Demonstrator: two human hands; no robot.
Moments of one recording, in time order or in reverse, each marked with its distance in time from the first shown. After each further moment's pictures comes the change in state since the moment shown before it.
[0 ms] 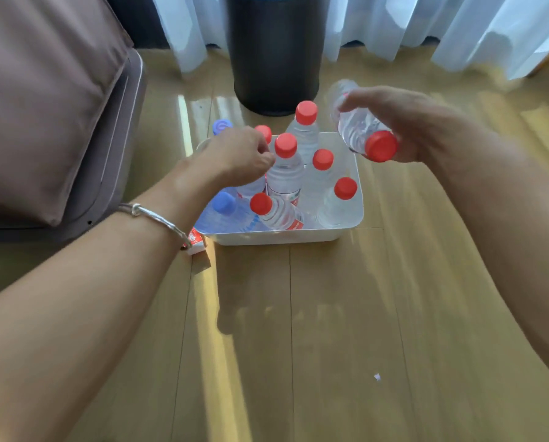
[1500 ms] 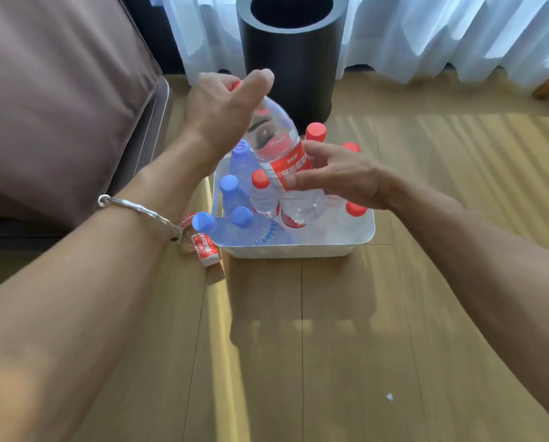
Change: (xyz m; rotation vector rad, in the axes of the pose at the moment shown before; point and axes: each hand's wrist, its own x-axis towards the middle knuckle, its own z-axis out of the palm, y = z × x) left_hand -0.016 -0.003 -0.052 -0.742 0.591 0.039; right_hand -0.016 0.022 0.053 -0.259 -0.595 -0.479
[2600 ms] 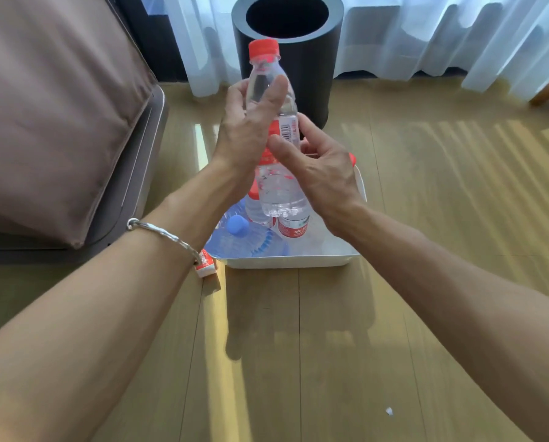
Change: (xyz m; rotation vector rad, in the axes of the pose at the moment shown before) left_hand -0.003 -0.003 0.040 -0.625 -0.133 -0.138; right_hand 0.010 -0.017 0.040 0.258 0.565 -0.324
